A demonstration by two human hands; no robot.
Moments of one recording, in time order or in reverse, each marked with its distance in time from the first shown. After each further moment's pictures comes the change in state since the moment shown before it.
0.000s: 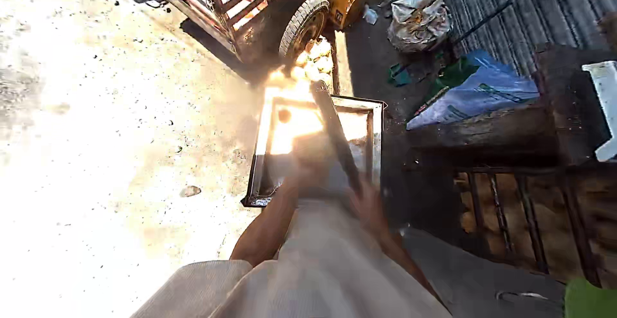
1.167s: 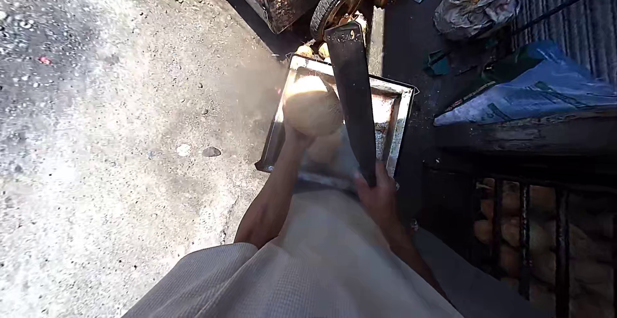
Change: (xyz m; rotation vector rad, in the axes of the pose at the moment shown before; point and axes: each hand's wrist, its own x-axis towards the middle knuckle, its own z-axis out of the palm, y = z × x) left_hand -0.040 0.049 0.007 0.037 -0.348 0.338; right_hand -0.017 -0.017 -0.004 0.246 0.060 -0.254
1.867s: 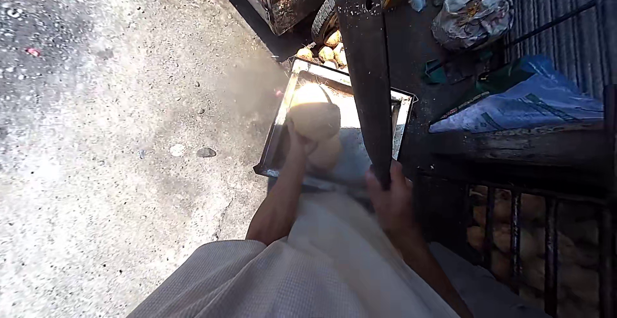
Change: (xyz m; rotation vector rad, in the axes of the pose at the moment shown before) left_hand 0.029 -0.044 -0.073 -0.172 0.120 -0.053; right_hand 0.015 -0.023 -0.016 -0.067 0.077 -0.152
